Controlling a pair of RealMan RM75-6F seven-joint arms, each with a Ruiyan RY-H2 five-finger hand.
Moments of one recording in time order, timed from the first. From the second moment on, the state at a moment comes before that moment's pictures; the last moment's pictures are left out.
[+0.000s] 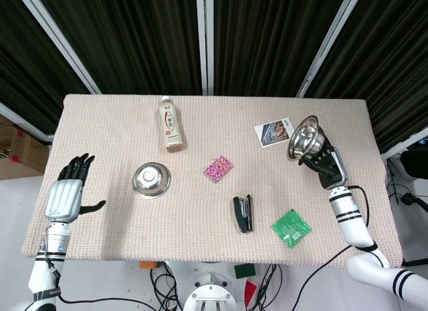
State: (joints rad) left arm -0.25 -1.28 -0.12 -1.80 1.28 1.39 0.33; right arm 0.42 -1.42 0.35 -1.43 -1.38 1.00 1.55
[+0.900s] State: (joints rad) left arm -0.50 -1.44 -0.17 -1.49 1.21 0.98 0.14; right arm 0.46 -1.36 0.37 -1.42 -1.34 0.99 1.51
